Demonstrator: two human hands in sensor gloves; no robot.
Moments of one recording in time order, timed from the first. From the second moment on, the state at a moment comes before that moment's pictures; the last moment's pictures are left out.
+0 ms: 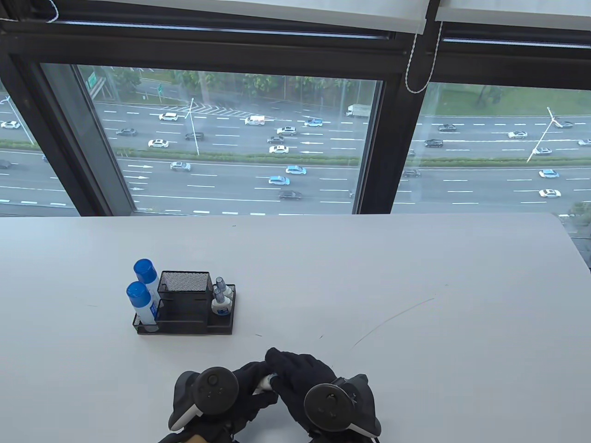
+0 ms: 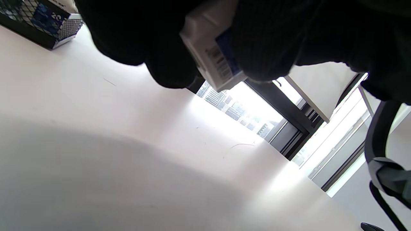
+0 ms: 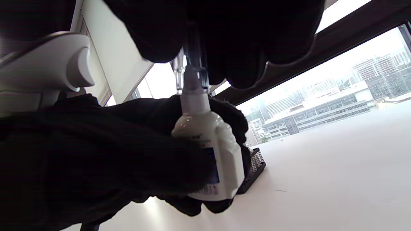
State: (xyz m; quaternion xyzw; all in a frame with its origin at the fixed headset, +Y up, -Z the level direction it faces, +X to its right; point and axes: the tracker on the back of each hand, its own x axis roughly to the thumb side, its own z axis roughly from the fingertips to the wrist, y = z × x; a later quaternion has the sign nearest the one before) left_hand -0.153 -0.734 -0.256 -0.04 -0.20 0.31 0.93; right_hand 0.042 -0.678 -0.241 0.28 -0.10 0.92 0.26
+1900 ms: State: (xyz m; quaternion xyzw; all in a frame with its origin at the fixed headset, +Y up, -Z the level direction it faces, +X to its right) left_hand -0.144 -0.715 -0.249 0.06 -0.23 0.26 0.94; right_hand 0.045 -0.682 -0.237 0.22 -0.14 0.93 0.25
